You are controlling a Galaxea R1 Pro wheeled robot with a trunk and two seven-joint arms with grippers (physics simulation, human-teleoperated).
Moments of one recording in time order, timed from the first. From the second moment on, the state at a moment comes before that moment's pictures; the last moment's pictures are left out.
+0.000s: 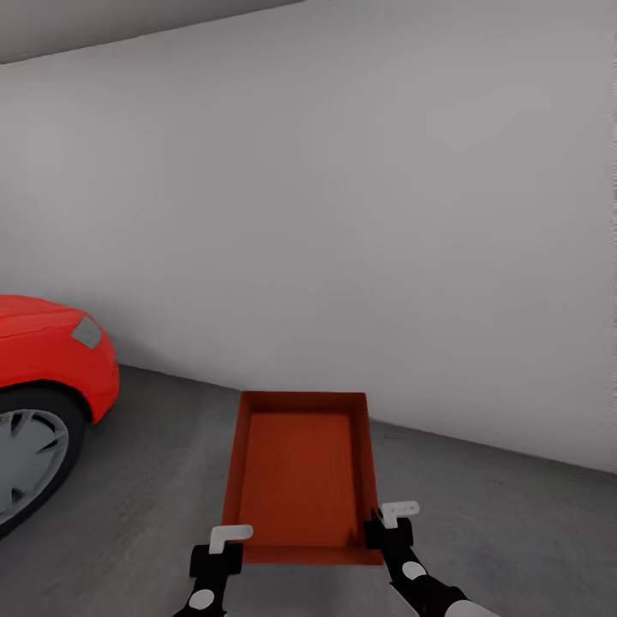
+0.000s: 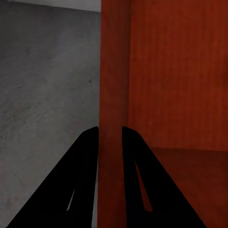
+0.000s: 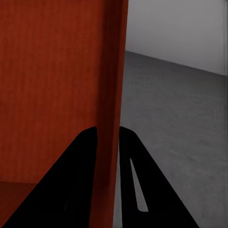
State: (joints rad) left arm -0.45 -0.11 -0.15 -0.25 0.02 -0.30 0.31; right arm -0.58 0.09 0.40 -0.12 -0.27 -0.39 -0.15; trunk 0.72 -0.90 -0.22
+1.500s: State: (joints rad) left arm -0.45 -0.11 -0.15 -0.26 0.02 -0.29 0.31; right arm -0.58 0.09 0.40 -0.11 -0.27 -0.39 -0.15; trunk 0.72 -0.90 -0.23
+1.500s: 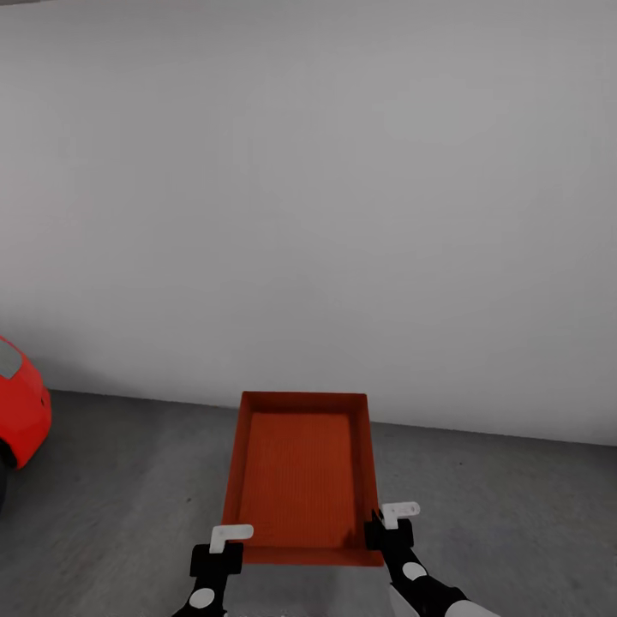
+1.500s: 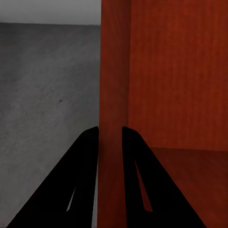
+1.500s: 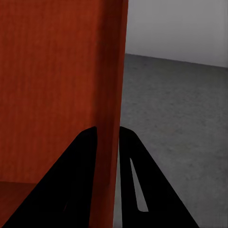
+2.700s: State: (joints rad) left arm -0.45 -0.11 -0.15 -0.26 0.02 -0.29 0.31; right arm -0.58 0.09 0.40 -0.11 -0.27 -0.39 -0.15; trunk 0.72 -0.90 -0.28
